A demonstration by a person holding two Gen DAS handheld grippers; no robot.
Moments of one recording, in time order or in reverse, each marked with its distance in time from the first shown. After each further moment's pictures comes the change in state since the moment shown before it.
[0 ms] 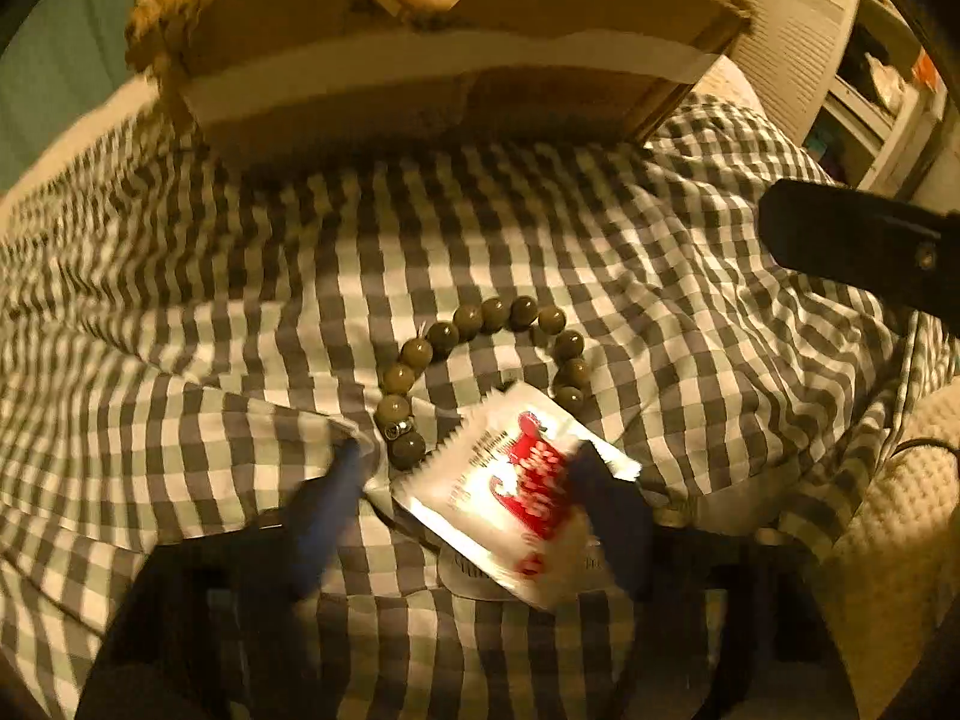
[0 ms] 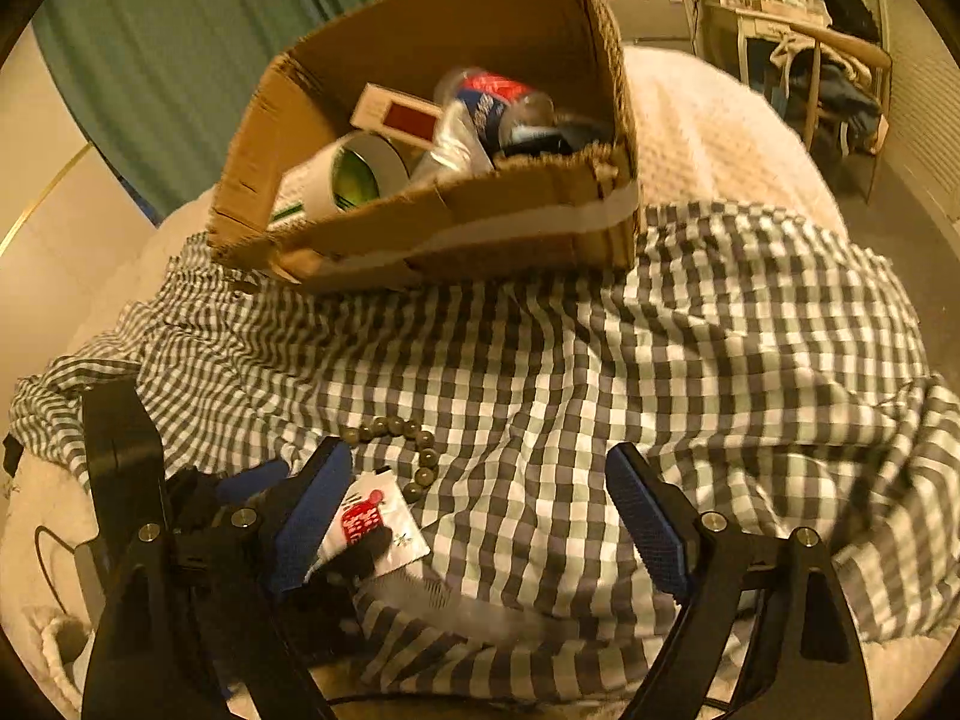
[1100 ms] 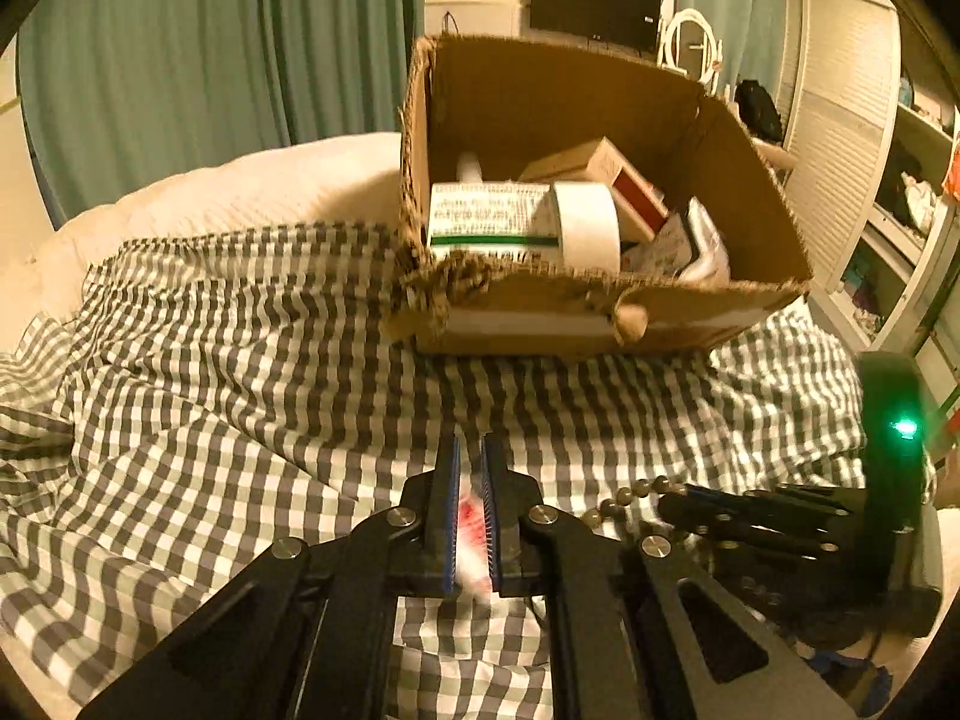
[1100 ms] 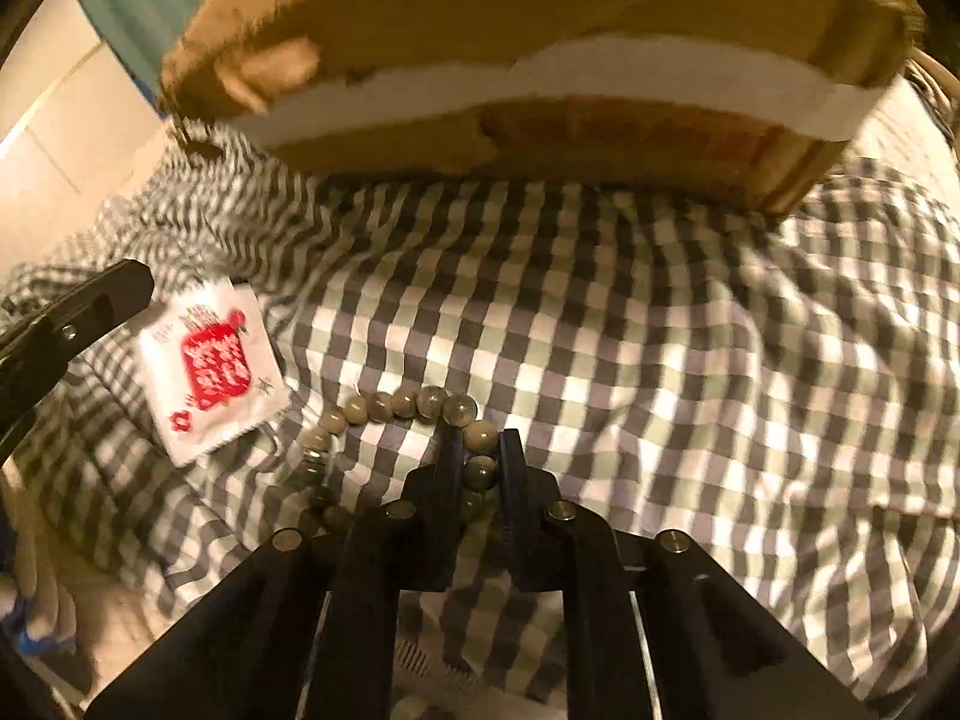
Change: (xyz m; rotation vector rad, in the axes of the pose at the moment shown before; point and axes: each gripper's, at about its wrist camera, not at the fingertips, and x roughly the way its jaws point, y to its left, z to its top) left arm -0.093 0.063 0.030 -0.145 -0.312 0.098; right arm 0.073 0.028 -0.011 -0.126 0.115 0.037
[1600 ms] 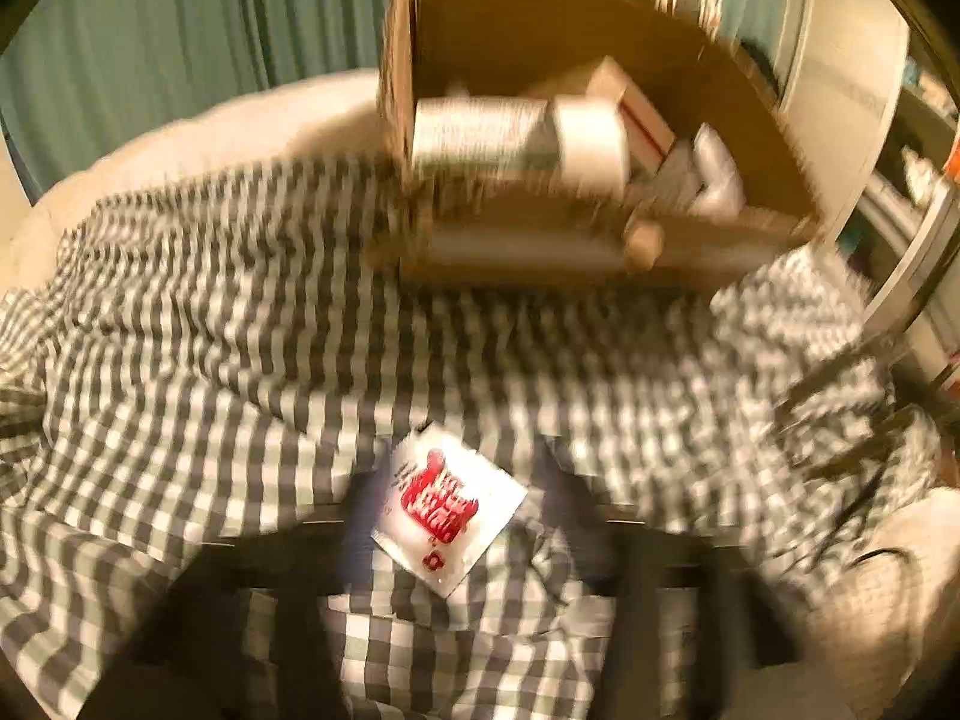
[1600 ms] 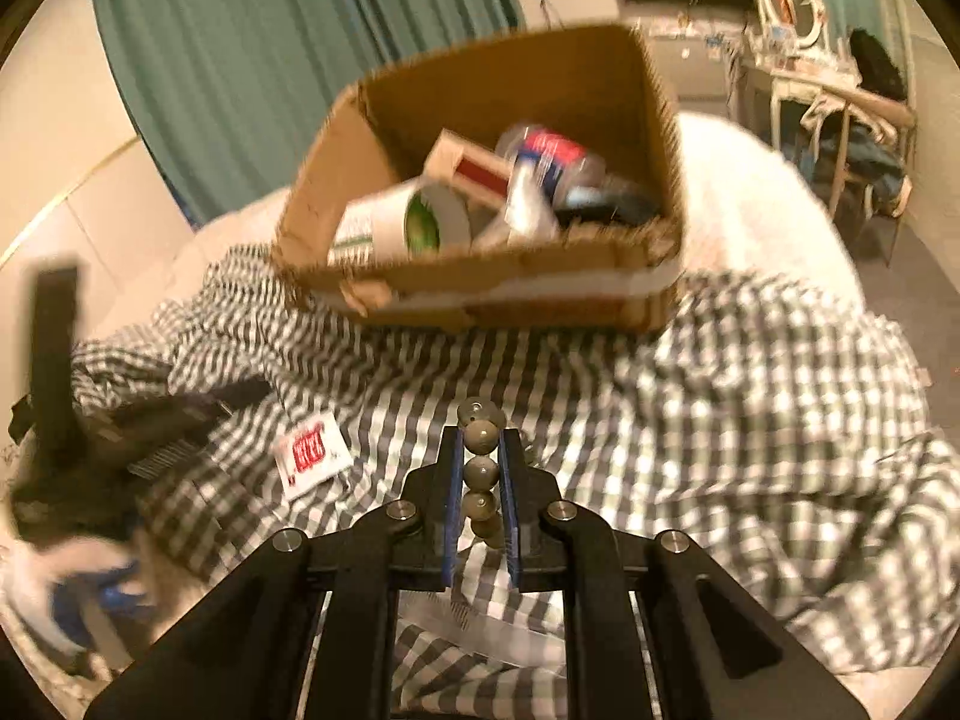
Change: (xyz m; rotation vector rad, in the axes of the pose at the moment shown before) left arm 0.032 -0.005 -0.014 0.024 0.171 -0.002; right arm -0.122 -0.008 -0.004 0.026 -0.287 -0.013
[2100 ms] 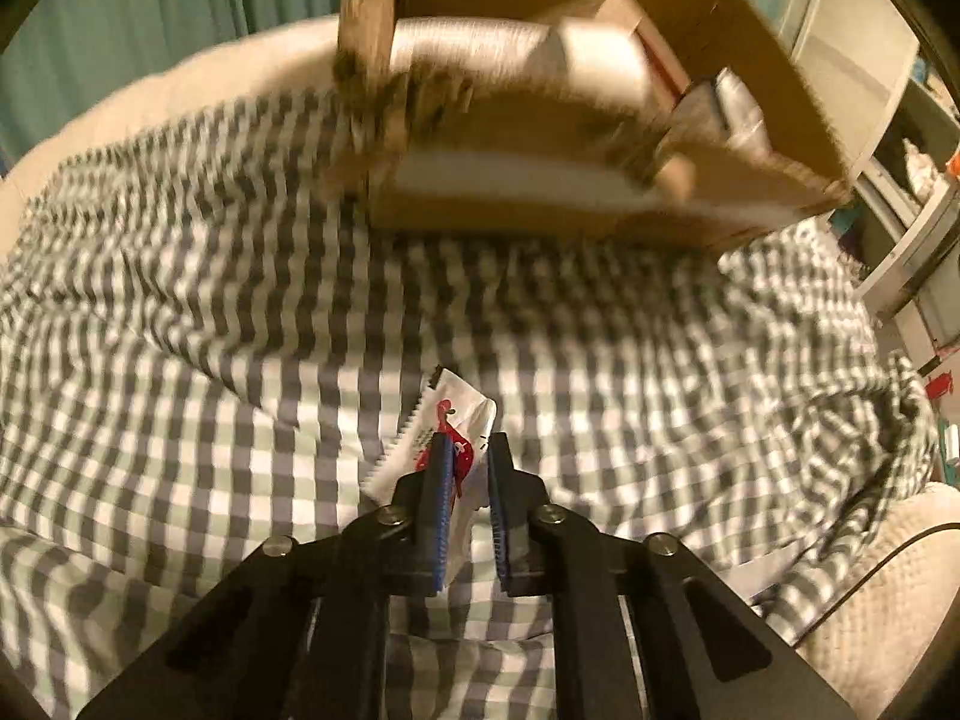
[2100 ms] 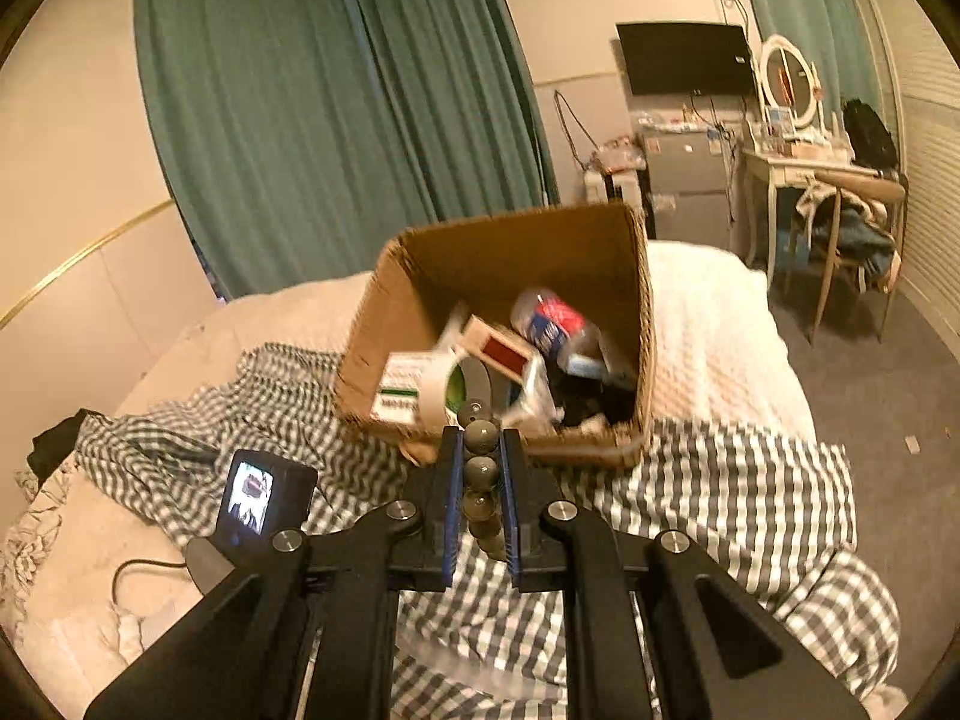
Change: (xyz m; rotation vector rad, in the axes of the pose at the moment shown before) left arm 0.011 -0.001 0.000 -0.010 0.064 -0.081; right arm -0.075 0.023 0.056 -0.061 -0.191 0.024
